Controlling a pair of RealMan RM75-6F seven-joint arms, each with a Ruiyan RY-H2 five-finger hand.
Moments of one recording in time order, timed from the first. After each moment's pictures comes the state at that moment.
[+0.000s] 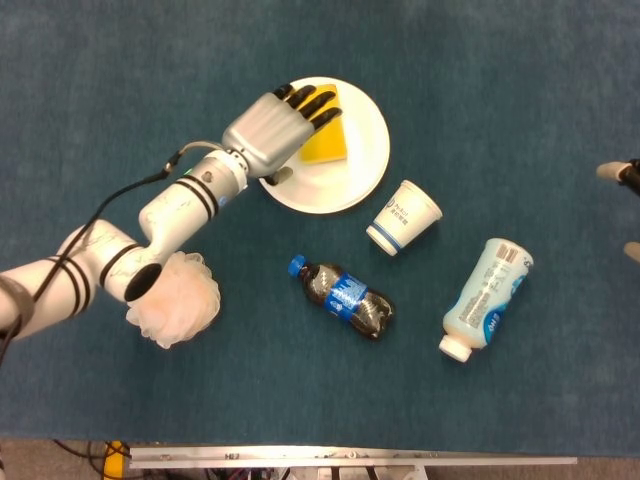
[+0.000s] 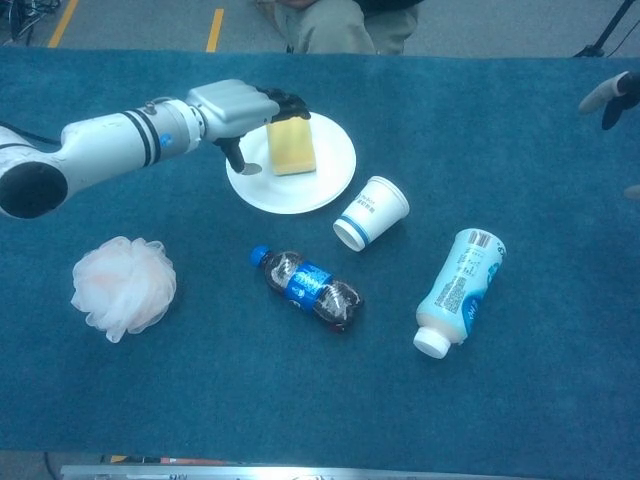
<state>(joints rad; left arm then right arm) -1.05 -1.61 -0.13 -1.13 1.29 0.58 0.15 0.35 -0.93 0.00 -1.78 -1.61 1.21 -0.15</state>
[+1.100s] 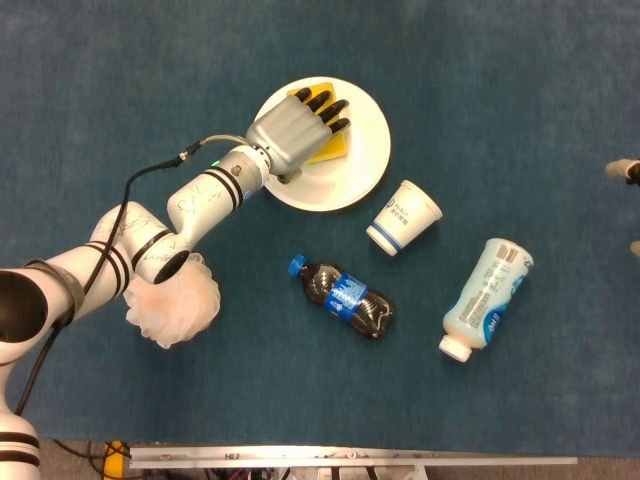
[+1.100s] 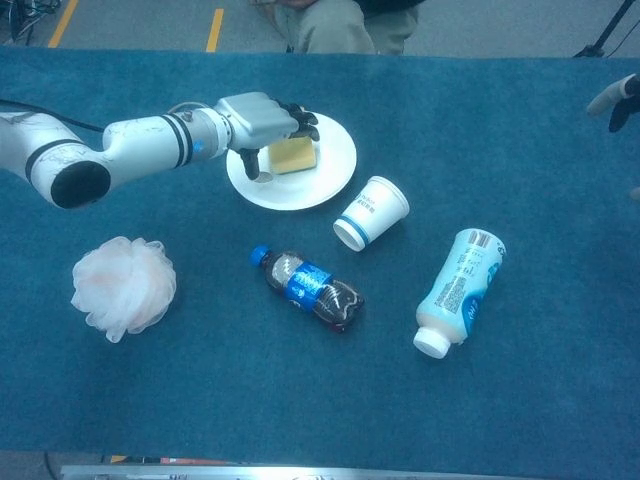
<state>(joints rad) -1.14 -1.73 -0.09 -0.93 1.33 0.49 0.13 0.34 -0.93 0.01 -1.76 -1.59 1.19 -0.12</state>
